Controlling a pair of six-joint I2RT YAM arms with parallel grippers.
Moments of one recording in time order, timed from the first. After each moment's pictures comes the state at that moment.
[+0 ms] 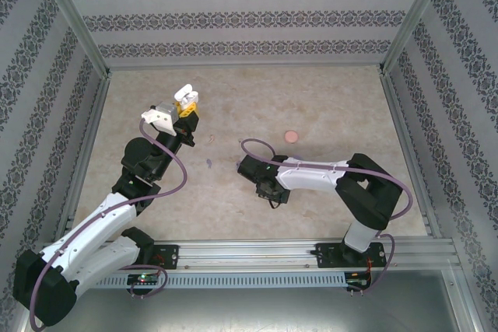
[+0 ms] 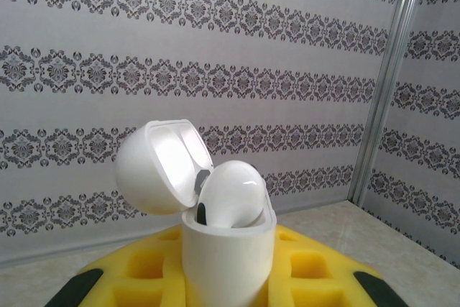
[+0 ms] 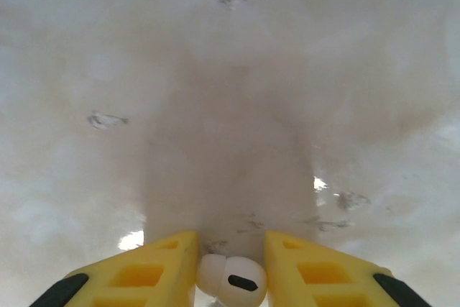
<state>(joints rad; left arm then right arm) -0.48 0.87 0.58 0.48 -0.10 -0.09 0.95 1.71 0.96 -0.77 0.20 1.29</state>
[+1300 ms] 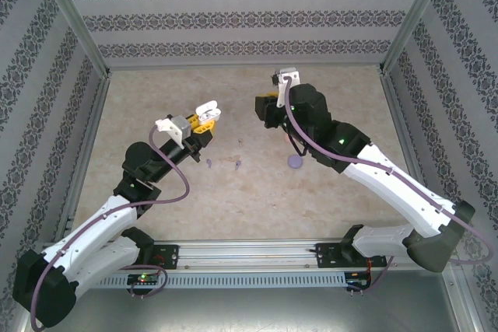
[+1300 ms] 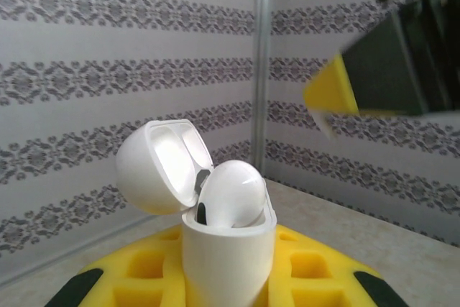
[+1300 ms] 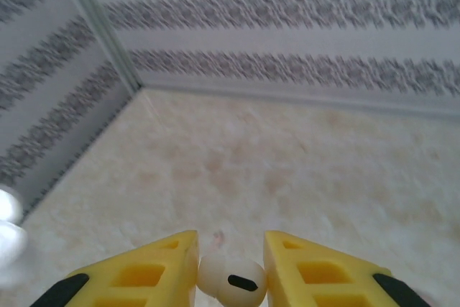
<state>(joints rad) -0.48 0.87 0.53 0.53 0.28 -0.04 0.80 1.25 1.37 -0.44 0.24 0.34</state>
